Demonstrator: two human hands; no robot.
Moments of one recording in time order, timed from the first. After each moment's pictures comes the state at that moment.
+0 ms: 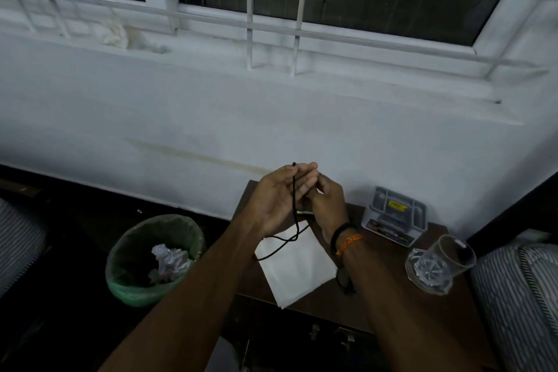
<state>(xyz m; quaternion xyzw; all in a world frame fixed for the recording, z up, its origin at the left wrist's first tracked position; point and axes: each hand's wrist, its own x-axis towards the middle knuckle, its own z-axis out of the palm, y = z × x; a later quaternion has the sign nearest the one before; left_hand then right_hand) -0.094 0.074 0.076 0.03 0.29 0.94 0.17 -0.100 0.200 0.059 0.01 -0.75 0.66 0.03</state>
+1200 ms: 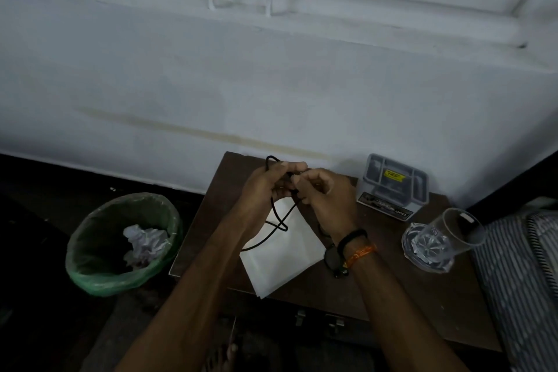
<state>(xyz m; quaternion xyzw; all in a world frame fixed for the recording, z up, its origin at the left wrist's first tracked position) -0.102 0.099 0.012 0.01 0.61 0.79 0.10 -0.096 0.251 0.010 0.02 -0.82 0.57 0.04</state>
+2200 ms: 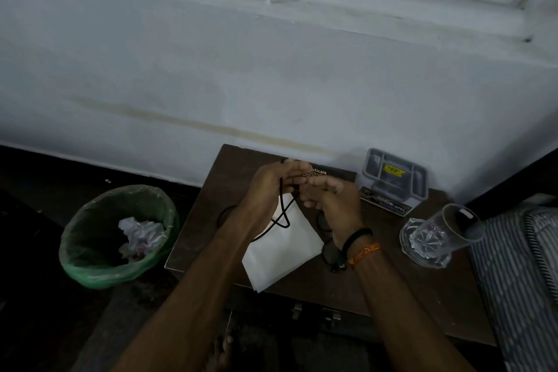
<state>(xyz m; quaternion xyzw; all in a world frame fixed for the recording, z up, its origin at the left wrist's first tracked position) -0.105 0.119 0.011 -0.04 0.60 0.79 0.12 -0.091 0.260 -0.001 -0.10 -0.71 0.70 -0.02</state>
